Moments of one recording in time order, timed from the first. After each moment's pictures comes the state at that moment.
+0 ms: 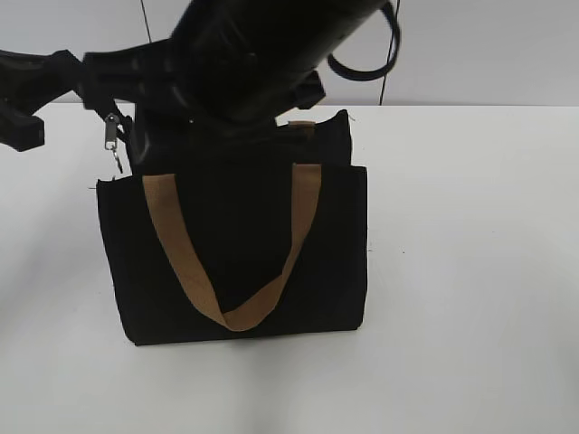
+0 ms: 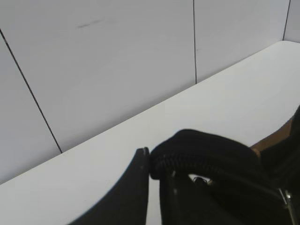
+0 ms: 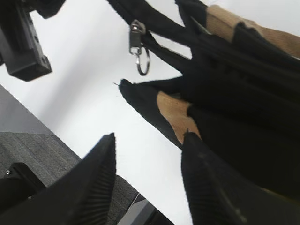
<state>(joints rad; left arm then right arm) -0.06 1.29 -0.60 0.99 -0.63 -0.60 0.86 1.71 -1.49 0.22 0.75 0.24</state>
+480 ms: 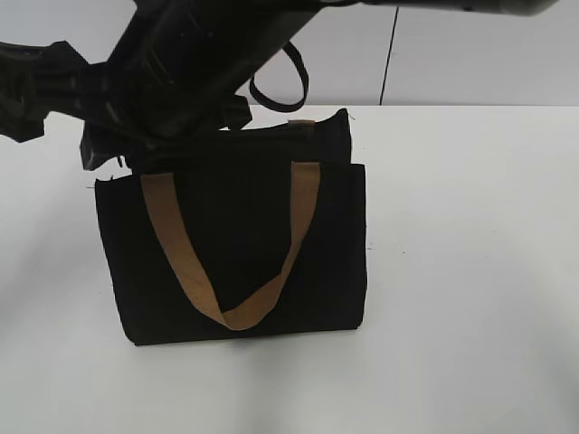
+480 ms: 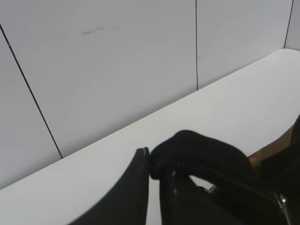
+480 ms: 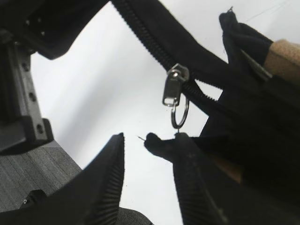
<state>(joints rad) -0.07 1.29 -0.61 0.97 -0.63 -0.60 0.86 1.89 -1.61 0.36 0.65 0.16</state>
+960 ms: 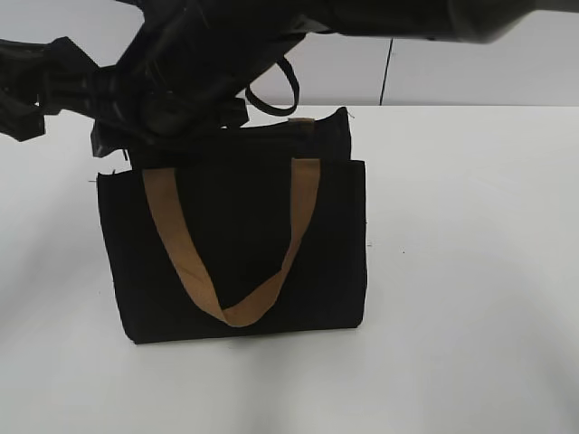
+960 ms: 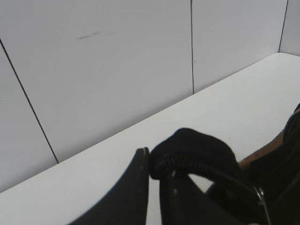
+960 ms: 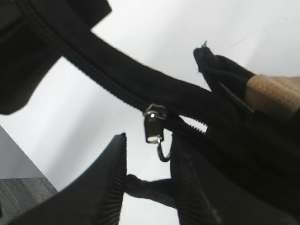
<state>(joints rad) -0.07 1.29 -0.61 0.97 -0.65 -0.60 0.85 1.95 -1.61 0.32 0.54 0.20</state>
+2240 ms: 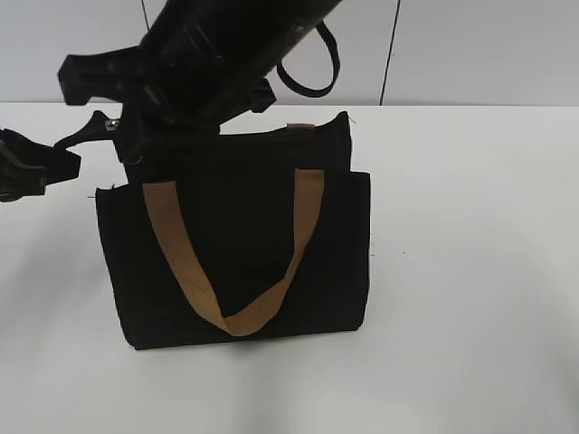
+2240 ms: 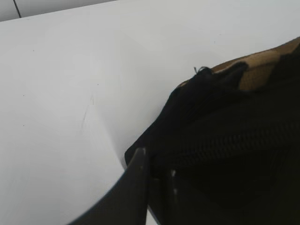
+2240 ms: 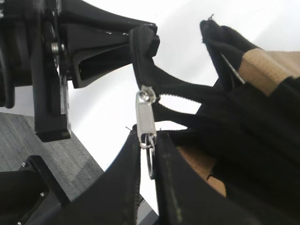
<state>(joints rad) -0.07 1.29 -0.61 1.73 -0.48 -1.57 0.79 1.86 -1.61 0.50 0.76 -0.07</state>
